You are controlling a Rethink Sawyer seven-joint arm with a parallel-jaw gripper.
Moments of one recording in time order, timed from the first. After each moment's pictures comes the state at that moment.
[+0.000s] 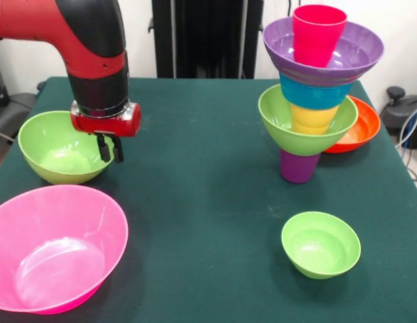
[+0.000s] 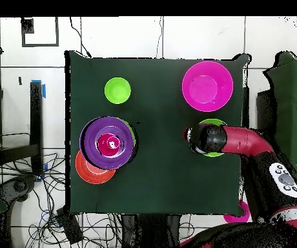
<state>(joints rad) -0.75 -0.46 0.33 1.54 -0.54 0.61 1.77</state>
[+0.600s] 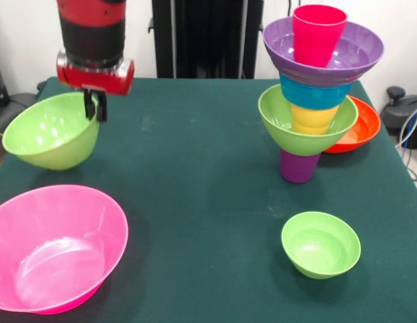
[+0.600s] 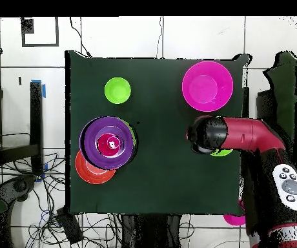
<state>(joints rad) -0.64 -0.66 0.27 1.55 -0.54 0.80 1.77</state>
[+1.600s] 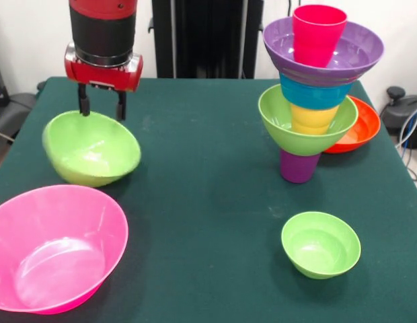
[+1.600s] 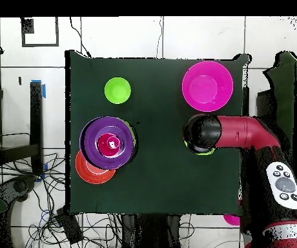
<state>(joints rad) -0.62 -0.65 0.26 1.55 -0.54 0.79 1.77</state>
